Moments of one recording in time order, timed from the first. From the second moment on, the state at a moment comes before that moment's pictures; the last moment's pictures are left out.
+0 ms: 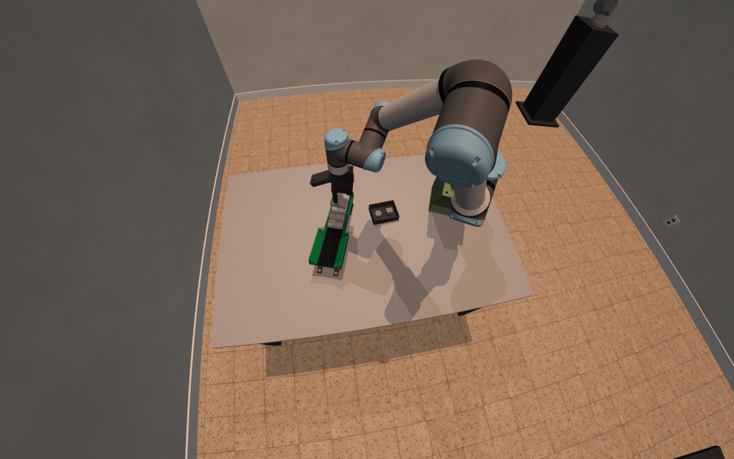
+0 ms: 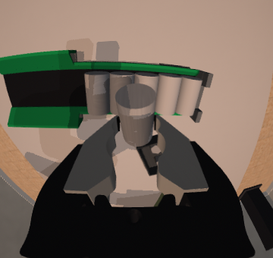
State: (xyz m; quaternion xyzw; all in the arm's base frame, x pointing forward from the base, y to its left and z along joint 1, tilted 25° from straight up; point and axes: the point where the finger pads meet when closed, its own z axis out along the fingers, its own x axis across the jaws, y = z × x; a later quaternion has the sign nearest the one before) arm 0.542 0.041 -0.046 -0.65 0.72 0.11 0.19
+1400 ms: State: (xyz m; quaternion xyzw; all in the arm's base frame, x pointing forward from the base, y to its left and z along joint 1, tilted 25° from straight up) arm 0.549 0.071 -0.032 -0.61 0.76 0.12 0.18
